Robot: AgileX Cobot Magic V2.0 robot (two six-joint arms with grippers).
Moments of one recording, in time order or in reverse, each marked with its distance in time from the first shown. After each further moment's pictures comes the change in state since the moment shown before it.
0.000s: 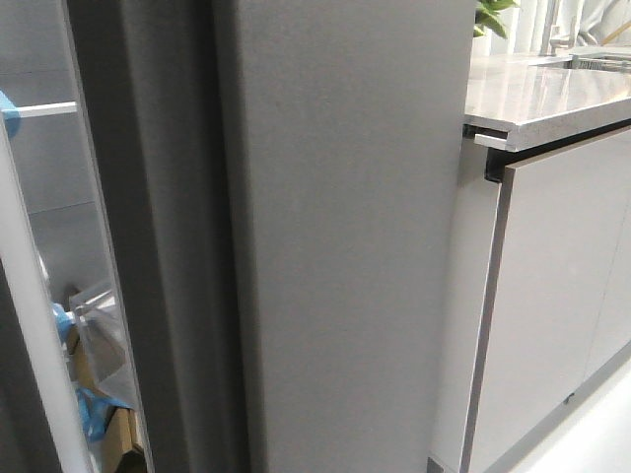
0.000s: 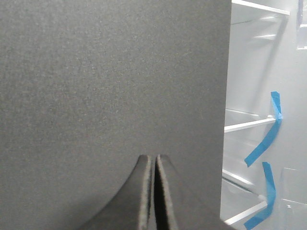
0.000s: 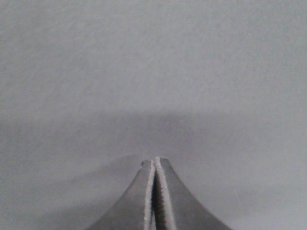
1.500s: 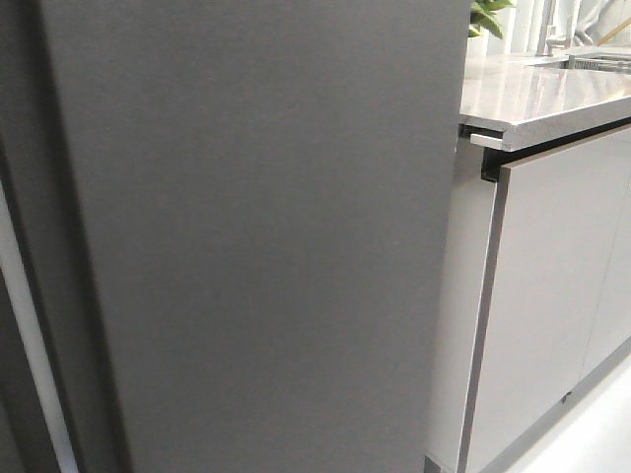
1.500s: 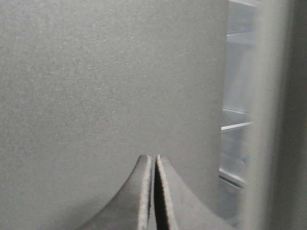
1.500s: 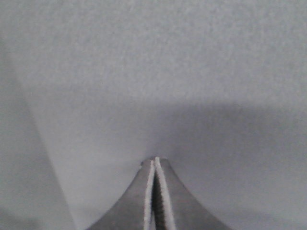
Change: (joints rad) left arm 0.000 0.000 0.000 0.000 0.000 0.000; right arm 0.255 0.458 -0.394 0.026 -0.080 -0.139
